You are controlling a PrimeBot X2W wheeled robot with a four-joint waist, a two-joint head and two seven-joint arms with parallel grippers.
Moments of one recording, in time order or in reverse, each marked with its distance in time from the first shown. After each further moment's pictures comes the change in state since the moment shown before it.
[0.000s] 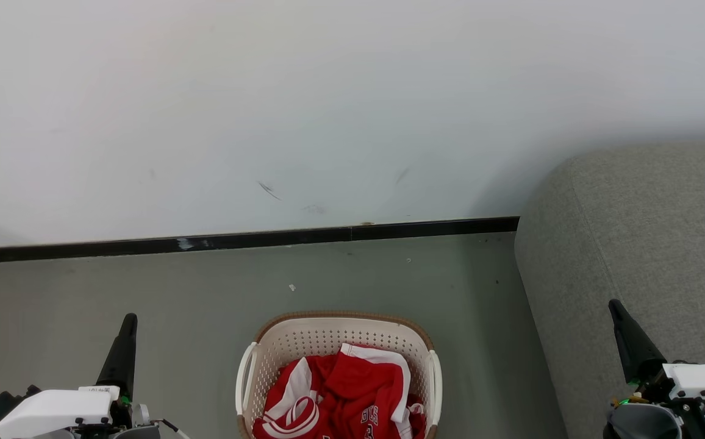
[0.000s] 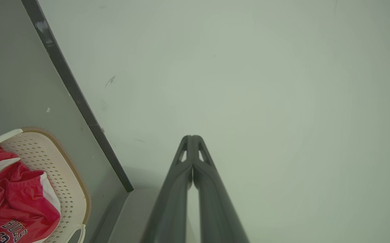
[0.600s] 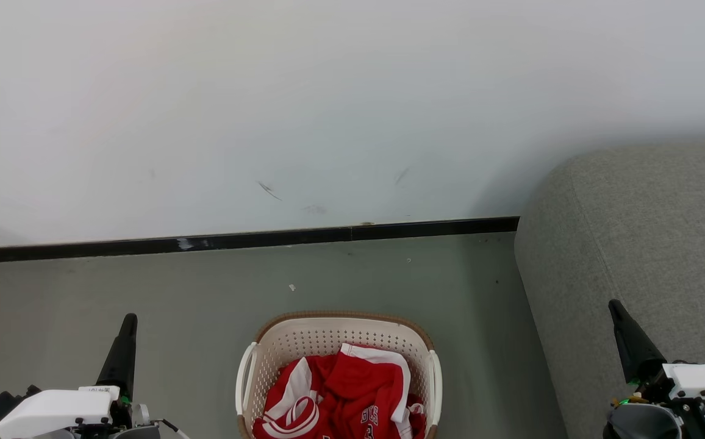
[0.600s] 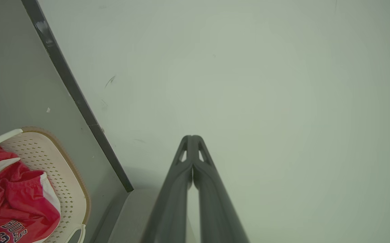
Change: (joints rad) left arm 0.000 0.000 0.000 0.000 0.000 0.000 0.000; right arm 0.000 0.000 0.001 0.000 0.000 0.000 0.000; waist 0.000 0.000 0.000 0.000
